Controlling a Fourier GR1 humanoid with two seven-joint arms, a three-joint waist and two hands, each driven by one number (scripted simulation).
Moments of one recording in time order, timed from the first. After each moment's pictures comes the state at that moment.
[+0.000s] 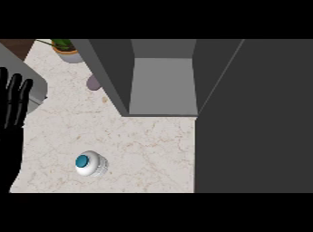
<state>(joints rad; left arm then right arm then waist) -0.02 0.08 0.03 -2.10 -0.01 -0.02 -0.01 0.02 -0.14 -0.03 -2.10 0.06 -0.05 -0.02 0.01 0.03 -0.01</state>
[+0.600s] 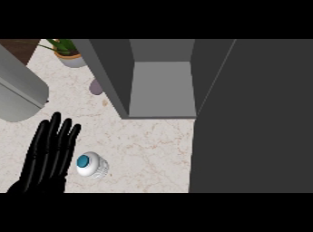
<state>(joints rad) 0.26 0.01 -0.42 -2.29 -0.09 0.21 0.18 0.22 -0.09 0.10 -2.27 -0.13 0.06 0.11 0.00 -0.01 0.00</state>
